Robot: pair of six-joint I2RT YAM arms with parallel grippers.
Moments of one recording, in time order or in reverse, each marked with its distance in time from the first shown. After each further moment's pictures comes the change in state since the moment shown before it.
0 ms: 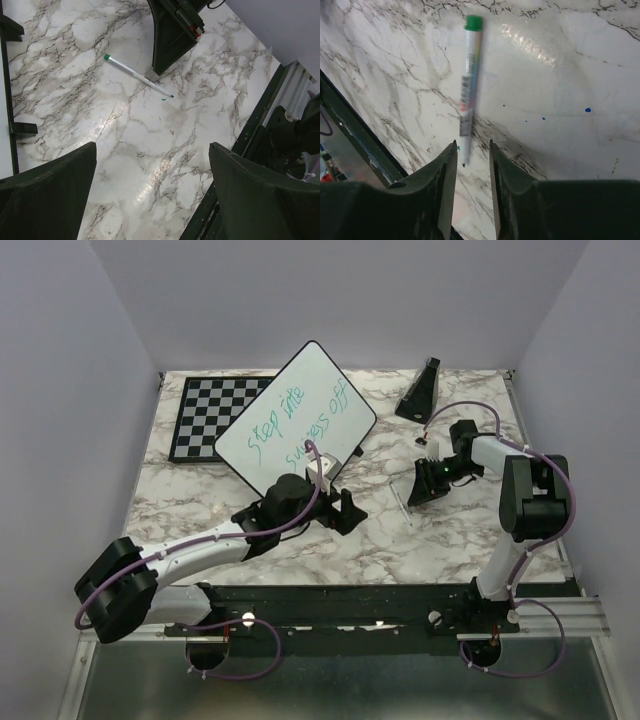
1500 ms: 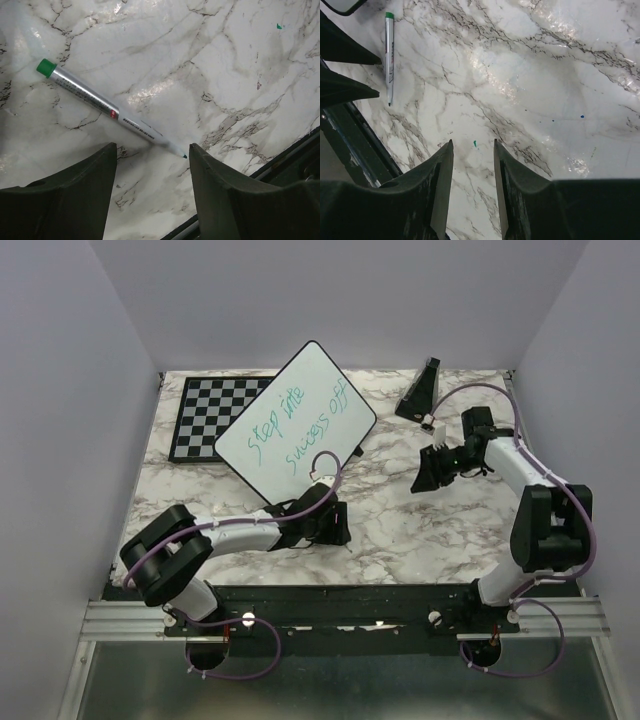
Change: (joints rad) left arm -0.029 0.283 0.066 -0.325 -0.121 -0.337; right arm 0.000 -0.213 0.000 -0.011 -0.035 -0.111
